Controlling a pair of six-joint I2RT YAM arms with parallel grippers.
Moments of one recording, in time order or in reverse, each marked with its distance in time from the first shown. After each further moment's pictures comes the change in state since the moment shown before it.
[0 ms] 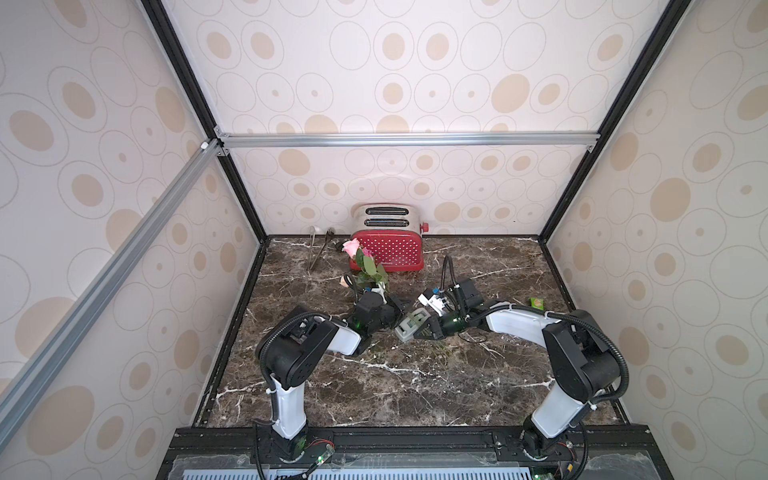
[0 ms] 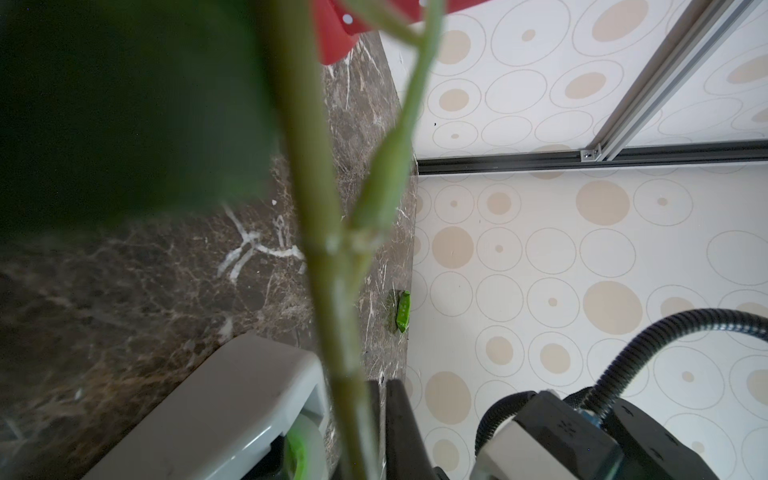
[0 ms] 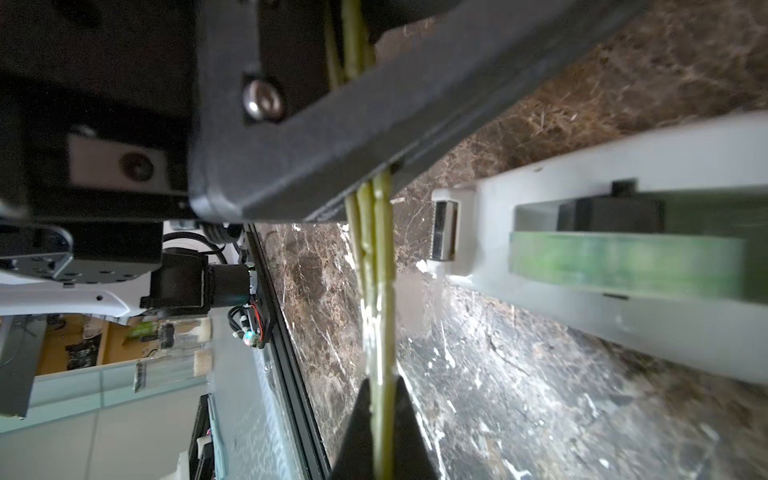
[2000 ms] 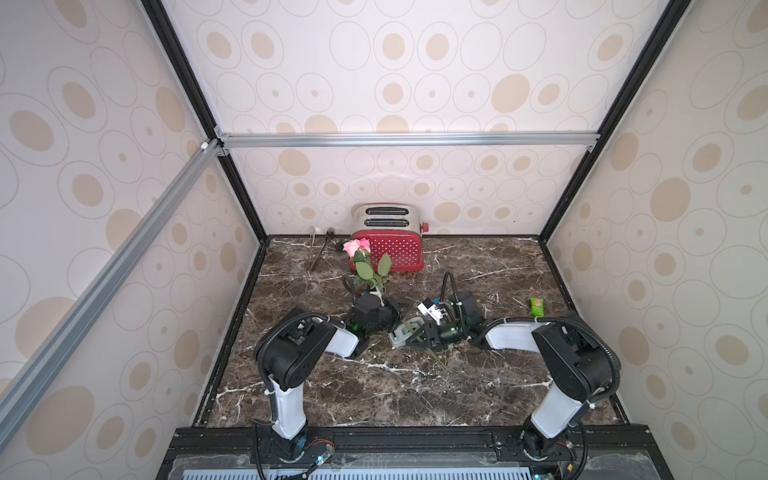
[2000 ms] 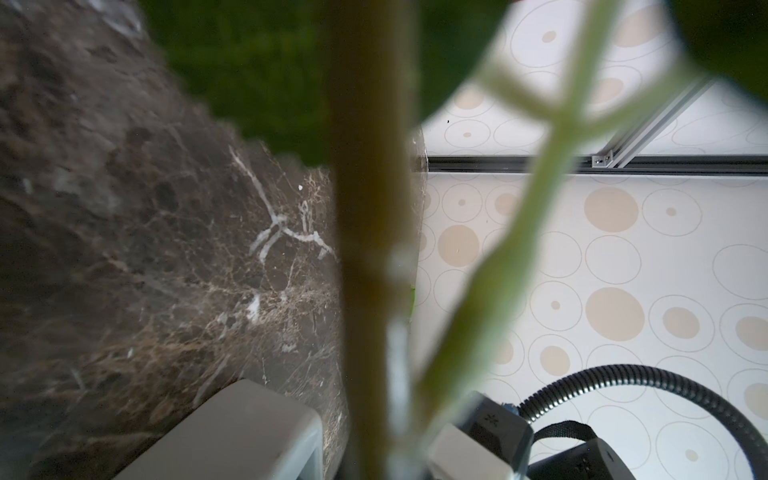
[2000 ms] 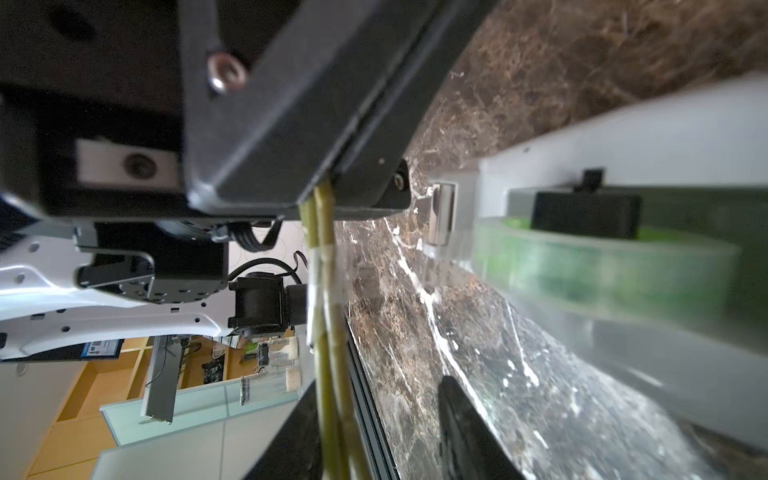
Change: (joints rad) left arm 0.009 -0.007 -0.037 0.005 0.031 -0.019; right arm 0.012 0.033 -0.212 0.517 -0.183 0.462
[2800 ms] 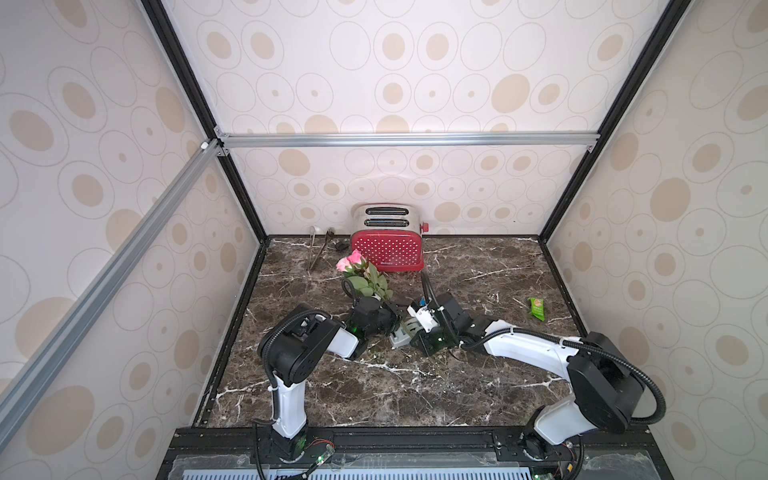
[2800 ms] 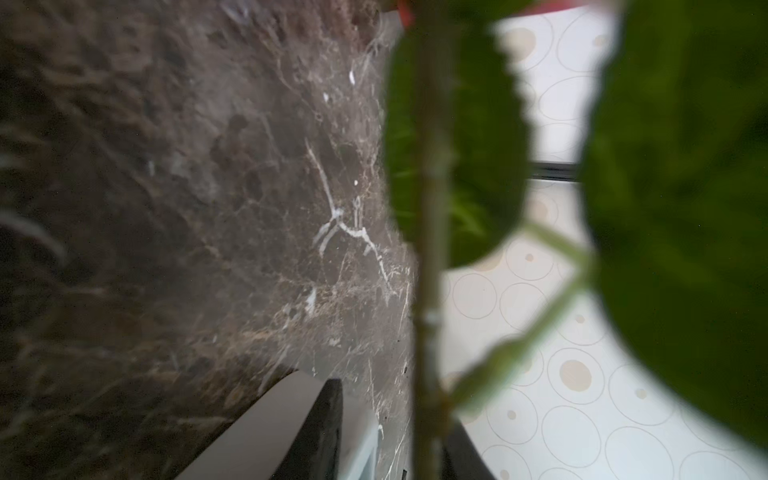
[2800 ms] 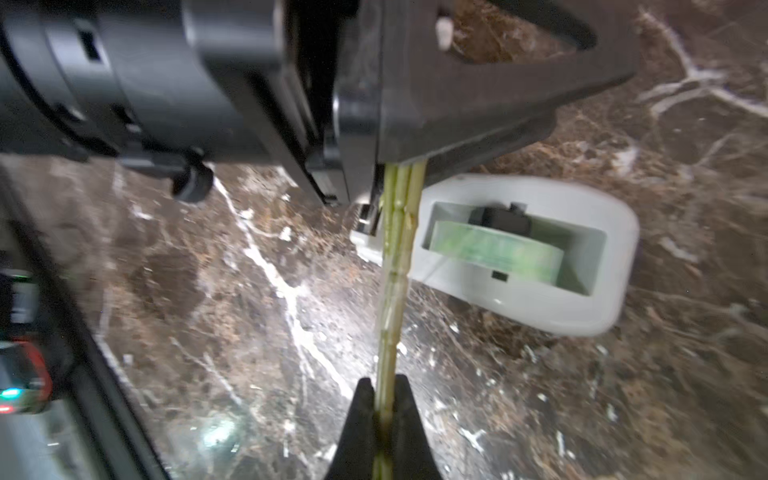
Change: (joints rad) left arm 0.006 0.032 -0.011 -0.055 0.005 -0.026; right arm 0.332 -0.195 0.161 -0.567 0.924 -0.487
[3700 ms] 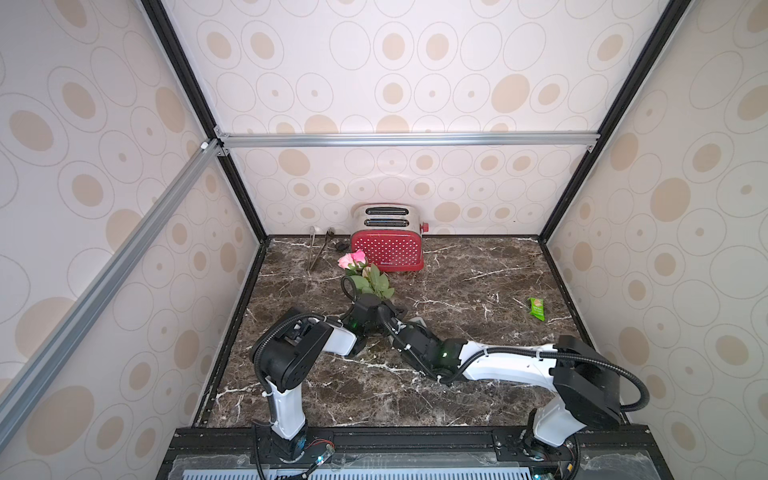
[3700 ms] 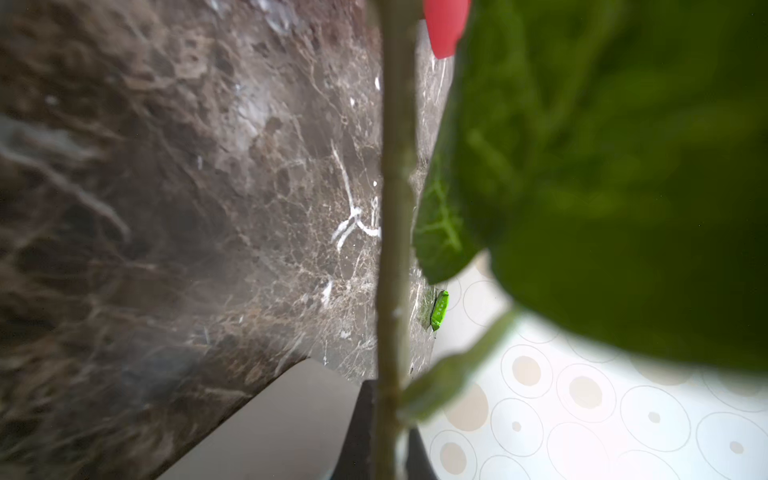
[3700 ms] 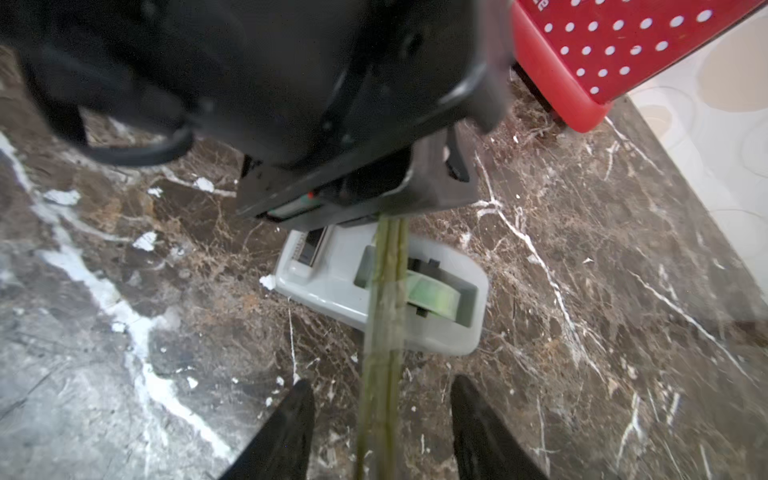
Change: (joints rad) left arm 0.013 -0.059 0.019 -0.120 0.001 -0.001; right arm 0.169 0.019 0.034 0.036 0.466 -0.133
